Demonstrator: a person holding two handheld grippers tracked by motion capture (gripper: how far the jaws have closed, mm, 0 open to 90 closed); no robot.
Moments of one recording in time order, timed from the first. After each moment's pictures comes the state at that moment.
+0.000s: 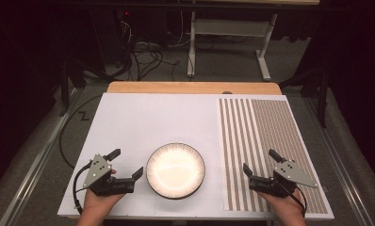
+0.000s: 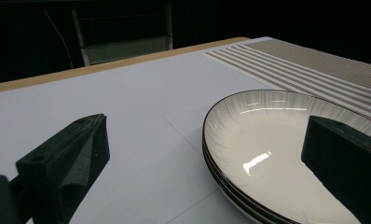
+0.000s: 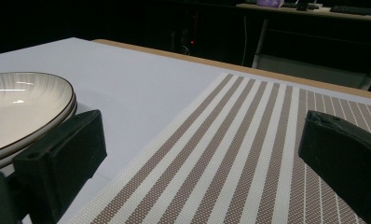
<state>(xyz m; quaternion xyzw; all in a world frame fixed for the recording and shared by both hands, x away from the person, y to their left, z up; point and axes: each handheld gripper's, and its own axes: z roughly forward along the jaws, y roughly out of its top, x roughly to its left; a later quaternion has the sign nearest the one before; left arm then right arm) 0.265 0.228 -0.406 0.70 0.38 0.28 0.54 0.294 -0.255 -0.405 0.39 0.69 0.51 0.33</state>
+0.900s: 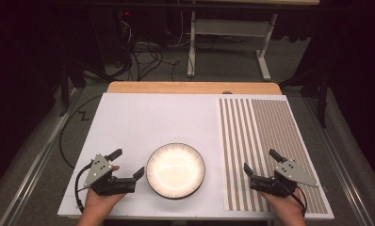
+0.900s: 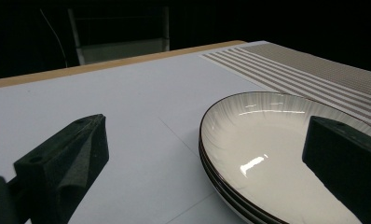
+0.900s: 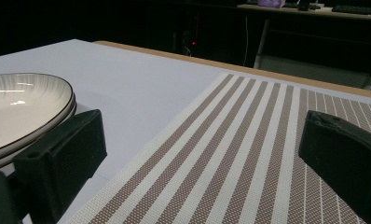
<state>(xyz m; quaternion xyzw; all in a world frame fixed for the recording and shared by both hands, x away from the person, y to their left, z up) 0.268 0.228 -0.410 0.69 0.38 0.27 0.55 0.296 -0.258 -0.407 0.39 0.69 0.52 0.33</state>
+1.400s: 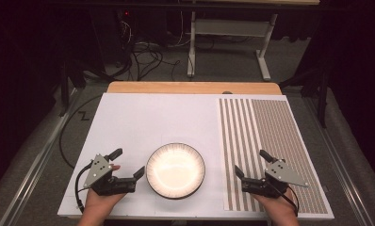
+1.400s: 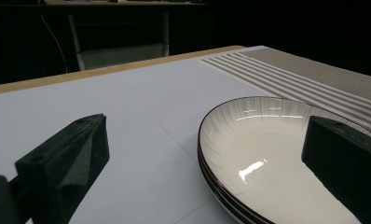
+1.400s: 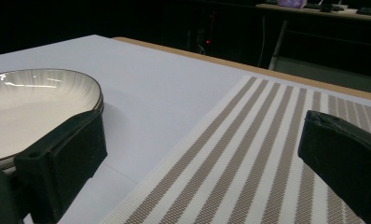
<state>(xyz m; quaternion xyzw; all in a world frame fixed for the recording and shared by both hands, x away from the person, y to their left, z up) 0.268 0.226 -0.410 0.69 0.38 0.27 0.56 0.293 -0.236 -0.405 0.36 0.71 0.52 0.31</state>
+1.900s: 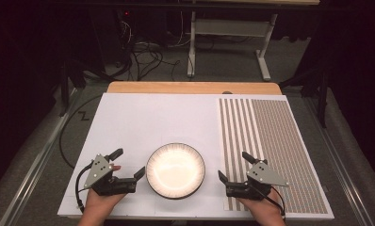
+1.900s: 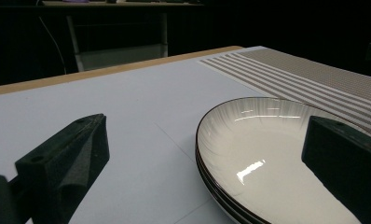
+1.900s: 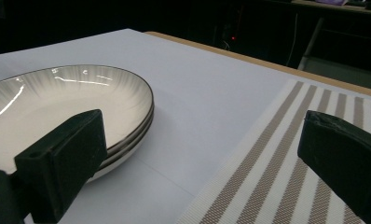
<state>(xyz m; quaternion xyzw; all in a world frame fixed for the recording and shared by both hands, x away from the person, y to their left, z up) 0.268 0.225 -0.410 0.69 0.38 0.27 0.56 0.287 -0.195 -0.405 0.33 0.74 0.52 0.28</state>
